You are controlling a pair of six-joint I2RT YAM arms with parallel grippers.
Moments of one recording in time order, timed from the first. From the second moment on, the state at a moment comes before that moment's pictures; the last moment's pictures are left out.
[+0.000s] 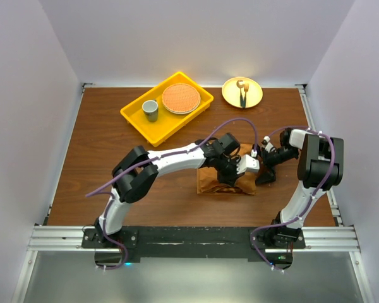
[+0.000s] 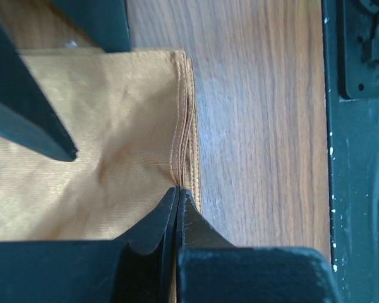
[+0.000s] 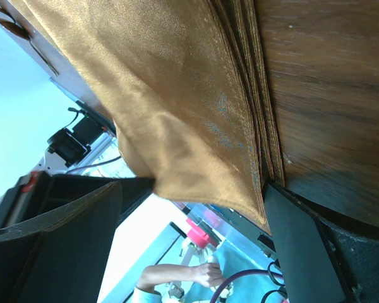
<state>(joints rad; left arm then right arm) -1.00 2.10 1.62 -0.49 0.55 0.40 -0.18 1.89 1.06 -1.00 -0.74 0.05</state>
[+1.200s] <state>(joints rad) -1.01 2.13 1.59 -0.53 0.56 0.45 -0.18 1.89 1.07 -1.02 -0.72 0.04</state>
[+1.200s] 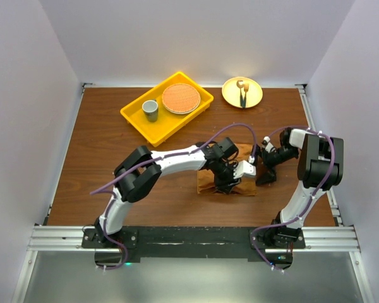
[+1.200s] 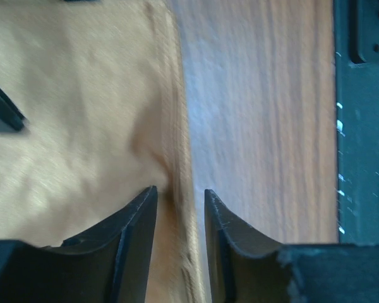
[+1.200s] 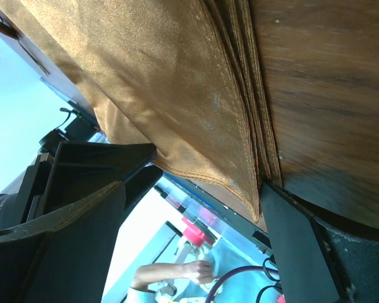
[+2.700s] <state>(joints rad) -0.89 1.95 1.29 -0.47 0.44 0.56 -0.02 1.90 1.15 -1.04 -0.62 -0.09</state>
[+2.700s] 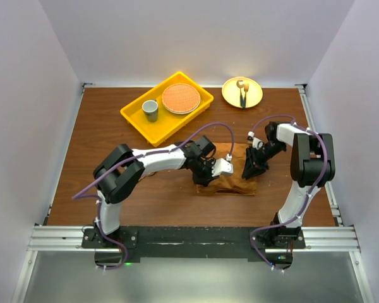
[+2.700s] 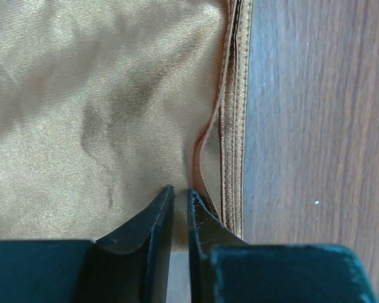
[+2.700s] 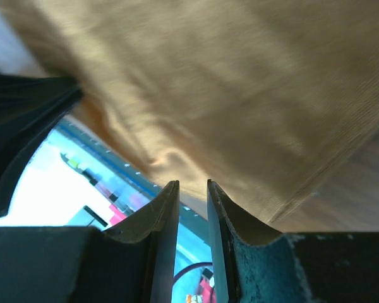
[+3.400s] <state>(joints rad) -0.73 1.71 1.26 -0.42 0.53 0.49 -0.03 1.79 1.34 -1.04 -0.77 -0.09</state>
